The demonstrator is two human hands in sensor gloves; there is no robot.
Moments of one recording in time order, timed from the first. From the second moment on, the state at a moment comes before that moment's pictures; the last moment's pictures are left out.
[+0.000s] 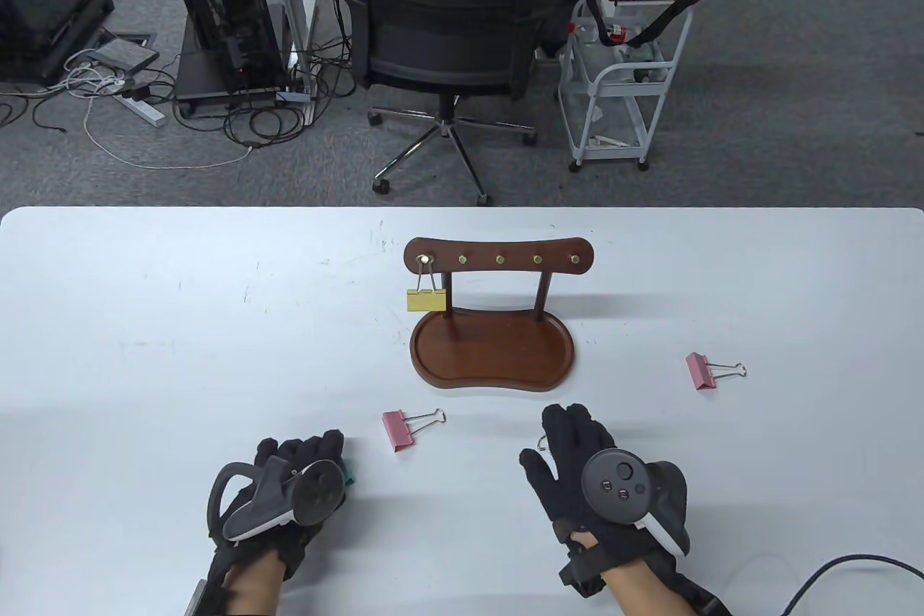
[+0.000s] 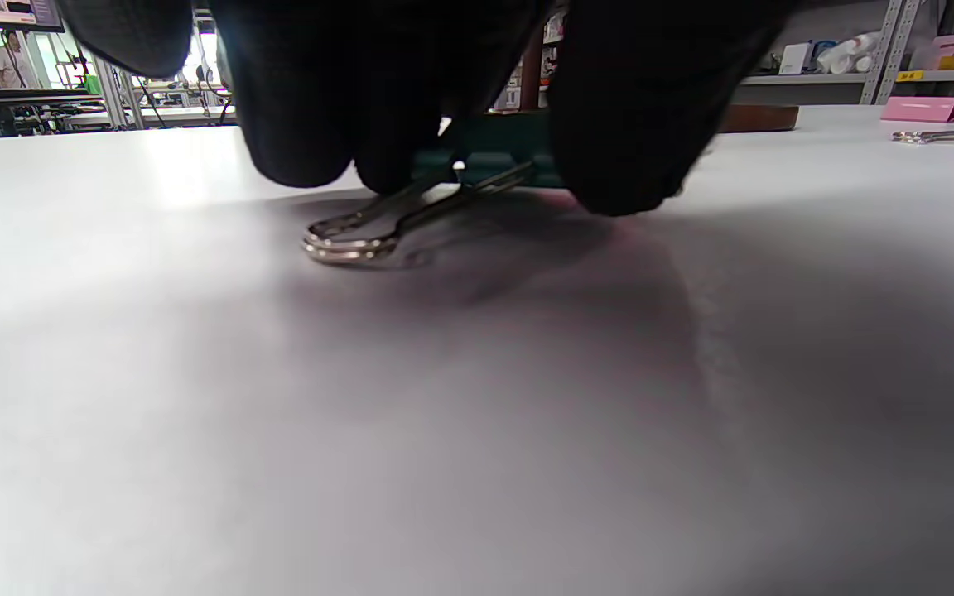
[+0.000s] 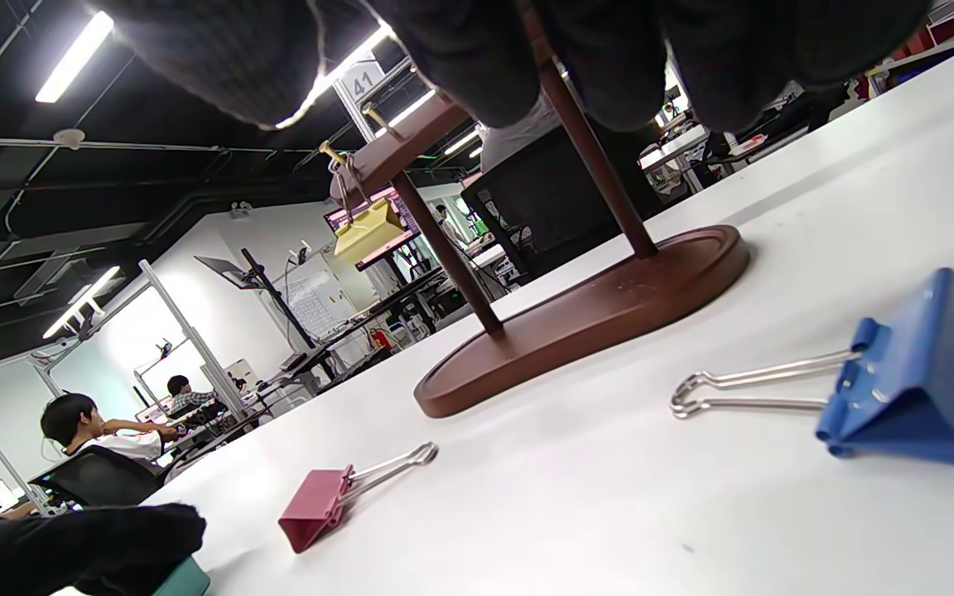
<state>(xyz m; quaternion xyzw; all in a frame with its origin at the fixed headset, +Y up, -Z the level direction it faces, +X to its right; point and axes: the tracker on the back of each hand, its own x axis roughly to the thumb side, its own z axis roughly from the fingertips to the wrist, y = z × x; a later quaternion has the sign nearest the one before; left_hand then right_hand) -0.221 -0.757 -0.249 -0.08 -0.17 -0.02 0.98 0.144 -0.700 -0.231 0.11 -0.02 0.95 0.28</state>
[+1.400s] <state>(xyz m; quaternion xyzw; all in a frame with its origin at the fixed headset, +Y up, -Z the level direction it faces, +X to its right) -0.077 -0.688 -0.249 0.03 -0.28 0.12 0.95 0.175 -0.705 -0.242 0.08 -0.01 0.94 0.34</state>
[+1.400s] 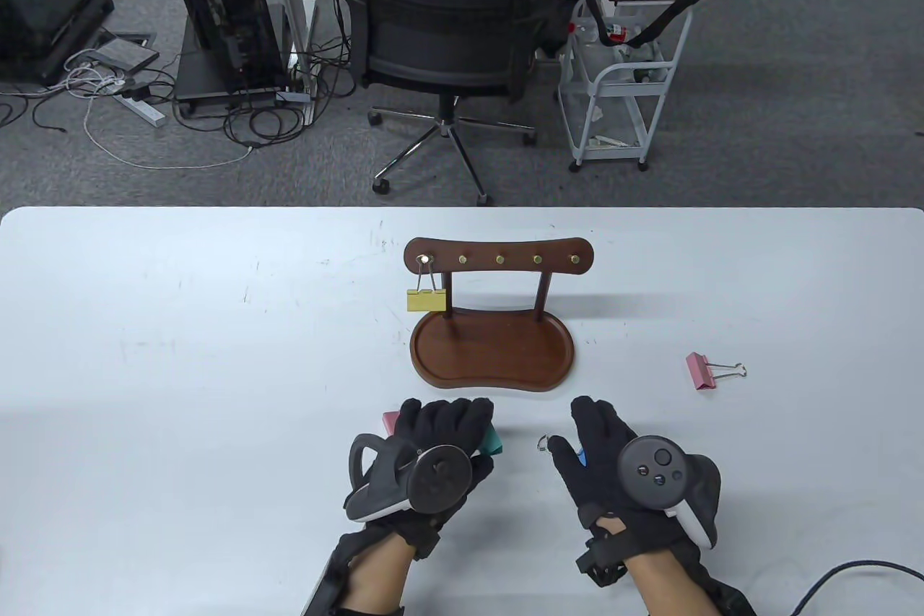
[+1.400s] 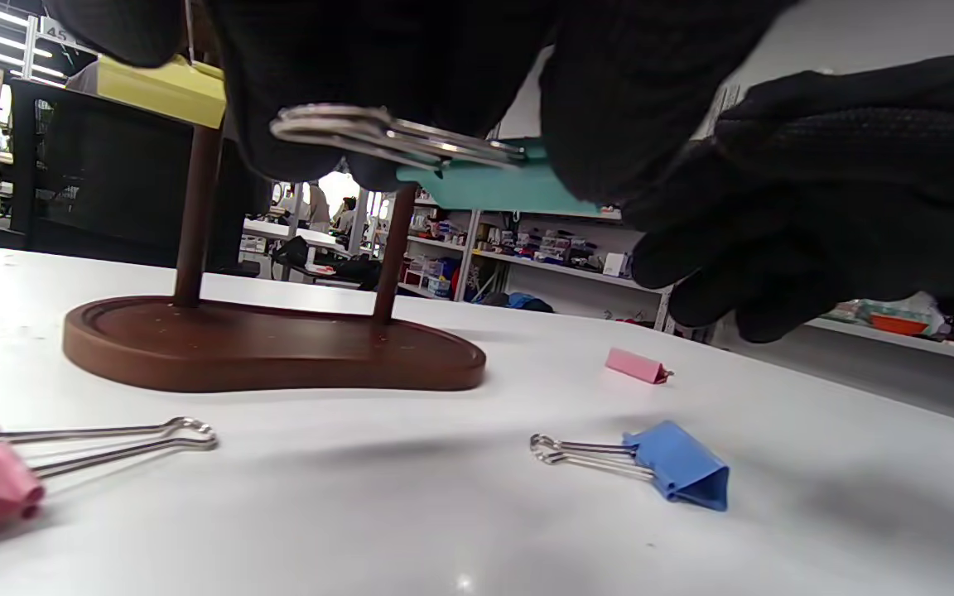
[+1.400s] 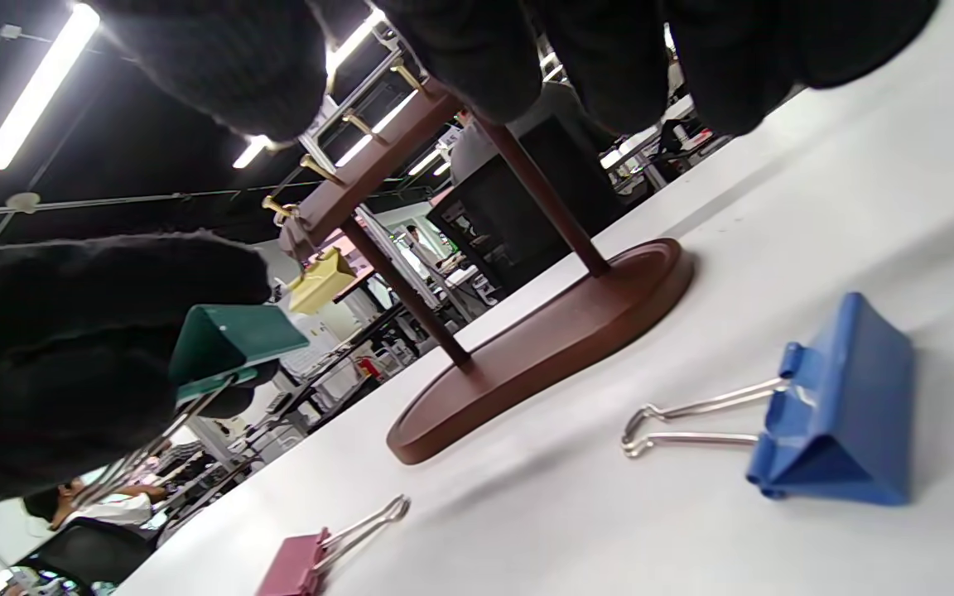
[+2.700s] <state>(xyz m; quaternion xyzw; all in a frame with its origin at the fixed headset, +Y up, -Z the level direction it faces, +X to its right) -0.080 -0.668 -0.203 0.08 -0.35 0.15 0.92 0.134 -0.697 -0.228 0.39 -0.05 0.86 0.33</state>
